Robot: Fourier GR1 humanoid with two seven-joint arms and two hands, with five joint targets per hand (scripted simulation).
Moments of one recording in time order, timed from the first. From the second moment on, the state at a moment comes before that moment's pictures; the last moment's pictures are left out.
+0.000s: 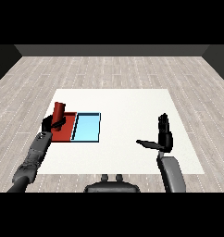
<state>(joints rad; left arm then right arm) -0.64 0.50 -0.02 -0.41 0.04 0.37 -0.15 -0.01 -0.17 0.07 -1.76 -0.09 -0.24 -0.28</state>
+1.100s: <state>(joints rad) -0.75 0.52 0.02 -0.11 -0.01 0.29 -0.24 -0.05 -0.18 0.02 -1.66 -0.10 -0.19 -0.35</state>
